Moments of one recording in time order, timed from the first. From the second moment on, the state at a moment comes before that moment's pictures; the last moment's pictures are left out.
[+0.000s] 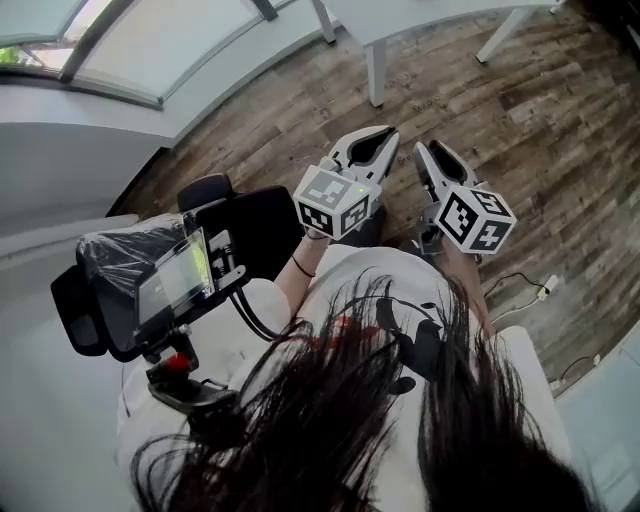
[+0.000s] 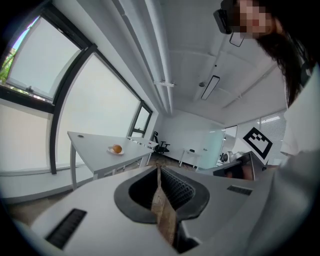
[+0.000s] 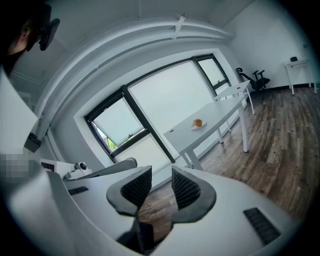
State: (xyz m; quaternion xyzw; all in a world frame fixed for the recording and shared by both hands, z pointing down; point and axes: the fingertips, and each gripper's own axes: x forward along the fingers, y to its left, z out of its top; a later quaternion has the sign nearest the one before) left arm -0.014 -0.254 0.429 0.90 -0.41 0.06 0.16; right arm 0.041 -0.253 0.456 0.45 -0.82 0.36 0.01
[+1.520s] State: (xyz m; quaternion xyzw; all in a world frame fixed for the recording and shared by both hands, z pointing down) left arm -0.024 -0.241 0.445 0.88 -0.43 0.07 0.20; right arm 0.026 -0.245 0.470 0.42 -0.83 0.37 0.07
